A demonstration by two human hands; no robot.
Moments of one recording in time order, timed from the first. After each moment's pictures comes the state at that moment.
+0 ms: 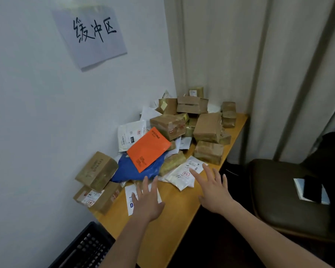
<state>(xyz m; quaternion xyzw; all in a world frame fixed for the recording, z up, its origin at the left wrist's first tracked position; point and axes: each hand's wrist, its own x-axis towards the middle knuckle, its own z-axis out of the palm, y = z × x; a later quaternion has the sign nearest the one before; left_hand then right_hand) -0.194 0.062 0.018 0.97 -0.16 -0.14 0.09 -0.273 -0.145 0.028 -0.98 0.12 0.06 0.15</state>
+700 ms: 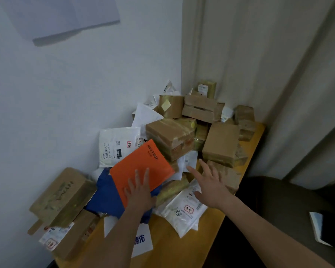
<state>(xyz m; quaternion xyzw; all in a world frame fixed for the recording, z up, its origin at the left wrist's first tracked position) 0.059 -0.007 -0.053 0.97 -0.11 -0.18 0.14 -0.032 -0.223 0.006 -0.98 0.09 0.13 0.13</state>
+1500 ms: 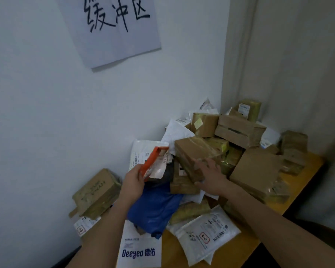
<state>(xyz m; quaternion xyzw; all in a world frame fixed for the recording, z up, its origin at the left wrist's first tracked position) 0.084 0.027 0.043 0.92 -0.02 0.07 0.39 0.078 -0.247 0.039 -0.95 -0.04 0.14 0.26</state>
